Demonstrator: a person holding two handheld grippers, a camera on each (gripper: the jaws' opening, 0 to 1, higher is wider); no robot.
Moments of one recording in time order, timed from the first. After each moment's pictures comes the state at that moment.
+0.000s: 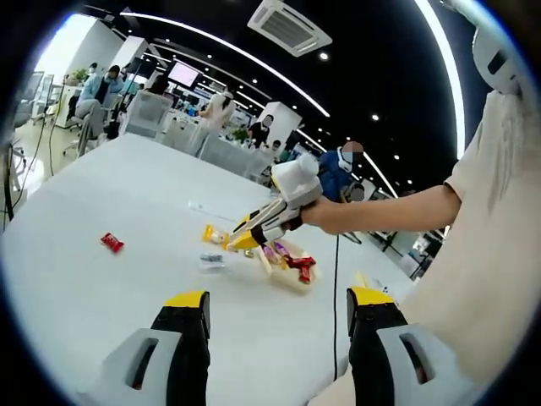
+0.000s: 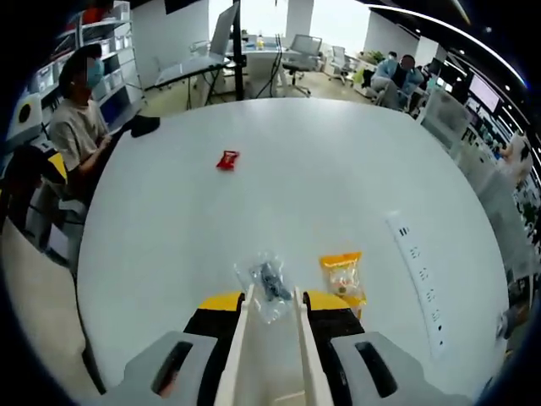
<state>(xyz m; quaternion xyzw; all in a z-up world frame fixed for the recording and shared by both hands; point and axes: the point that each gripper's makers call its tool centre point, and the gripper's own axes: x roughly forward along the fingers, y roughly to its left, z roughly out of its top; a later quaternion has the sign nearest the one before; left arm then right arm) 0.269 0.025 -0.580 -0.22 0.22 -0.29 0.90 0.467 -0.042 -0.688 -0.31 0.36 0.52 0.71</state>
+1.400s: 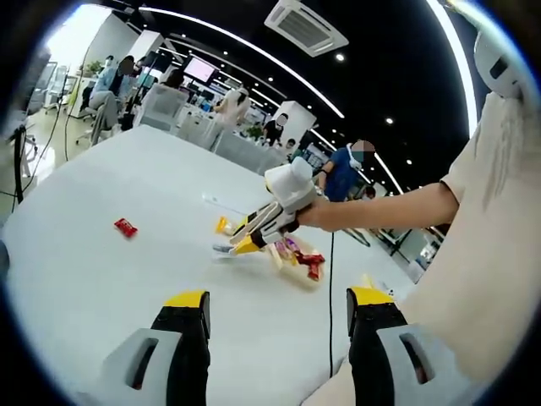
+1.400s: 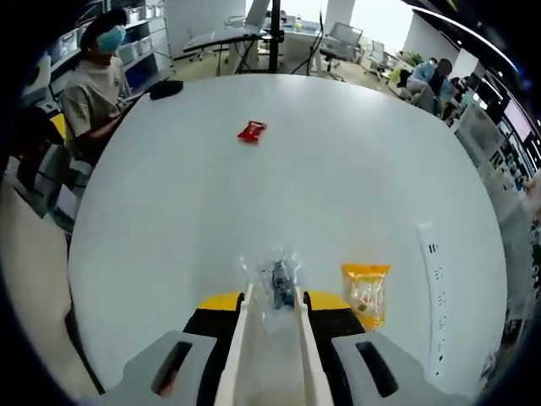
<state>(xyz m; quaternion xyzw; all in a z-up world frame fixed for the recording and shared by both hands) 0.265 0.038 -0.594 -0.24 0.24 -0.26 0.91 0.460 -0.029 -0.718 -0.37 0.37 0.56 0.64</state>
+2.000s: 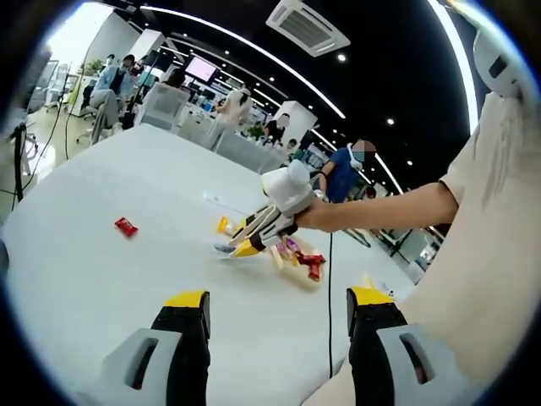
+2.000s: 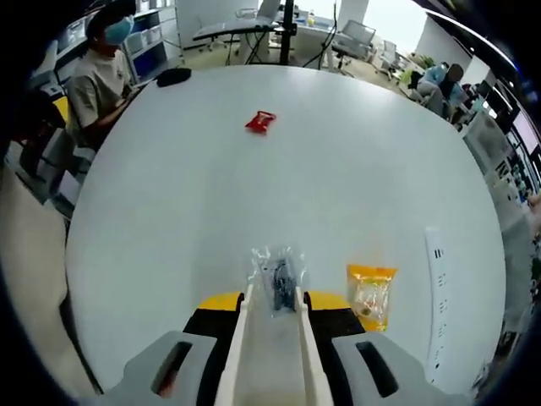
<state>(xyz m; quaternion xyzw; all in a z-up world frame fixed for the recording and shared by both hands) 0.266 0.039 -0.596 -0.24 0.24 -0.26 0.90 0.458 -0.029 -0.728 -0.39 0.37 0.57 0.62</state>
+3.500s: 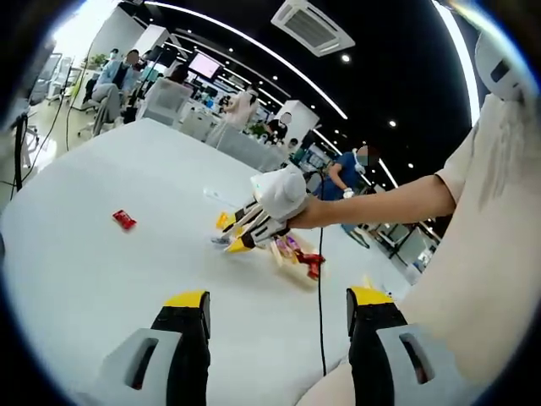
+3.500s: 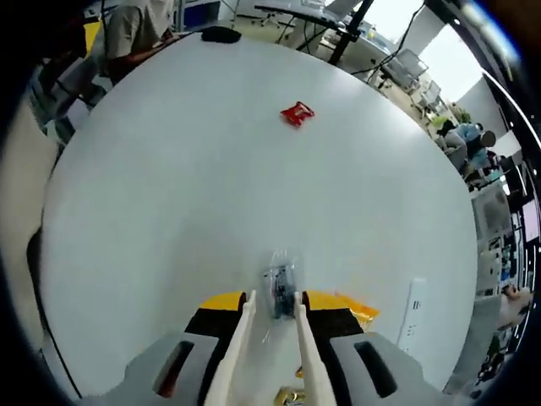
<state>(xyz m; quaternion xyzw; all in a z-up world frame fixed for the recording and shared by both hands) 0.267 0.034 -0.601 -0.25 0.25 -0.26 0.90 0.471 -0.016 -0.741 -0.52 0.28 0.59 0.56</state>
